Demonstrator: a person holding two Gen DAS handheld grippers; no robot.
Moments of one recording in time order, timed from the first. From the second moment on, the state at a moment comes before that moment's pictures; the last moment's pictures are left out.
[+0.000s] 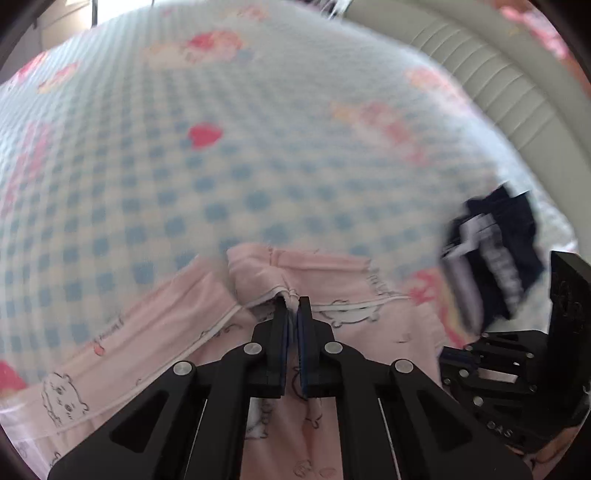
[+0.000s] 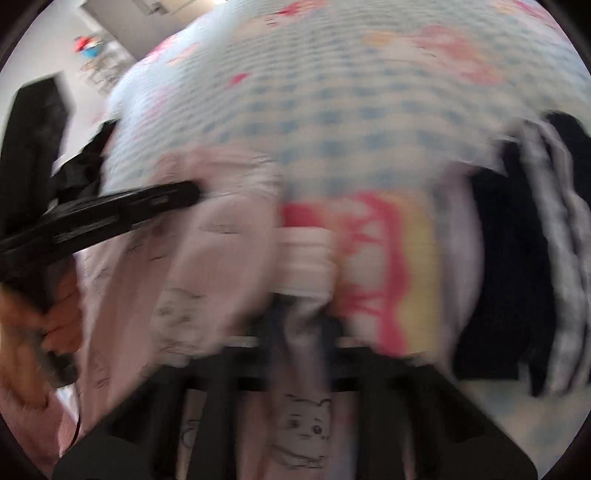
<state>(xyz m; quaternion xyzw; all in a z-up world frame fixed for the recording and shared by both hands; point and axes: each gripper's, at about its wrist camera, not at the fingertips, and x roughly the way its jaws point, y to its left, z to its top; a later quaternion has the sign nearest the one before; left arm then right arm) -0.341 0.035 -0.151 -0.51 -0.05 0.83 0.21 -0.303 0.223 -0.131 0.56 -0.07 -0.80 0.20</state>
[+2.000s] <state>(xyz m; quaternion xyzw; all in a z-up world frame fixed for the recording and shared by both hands) -0.027 -0.016 -0.132 -0.42 -0.19 0.86 0.21 -0.019 0.251 -0.087 0.54 -0.10 -0.83 0.12</state>
